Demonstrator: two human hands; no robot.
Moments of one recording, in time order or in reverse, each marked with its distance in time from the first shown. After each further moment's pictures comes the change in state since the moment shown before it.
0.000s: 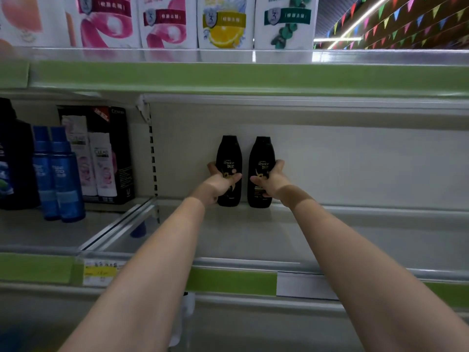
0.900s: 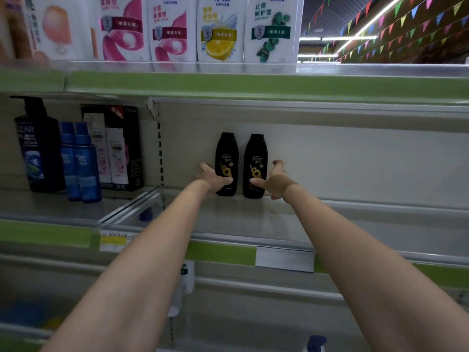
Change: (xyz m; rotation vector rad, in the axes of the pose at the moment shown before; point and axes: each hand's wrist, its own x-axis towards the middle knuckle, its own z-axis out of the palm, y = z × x) left_hand -0.057 0.014 -0.003 0.314 0.200 -0.100; right_hand -0.036 -0.002 -0.026 -0.204 -0.036 0.061
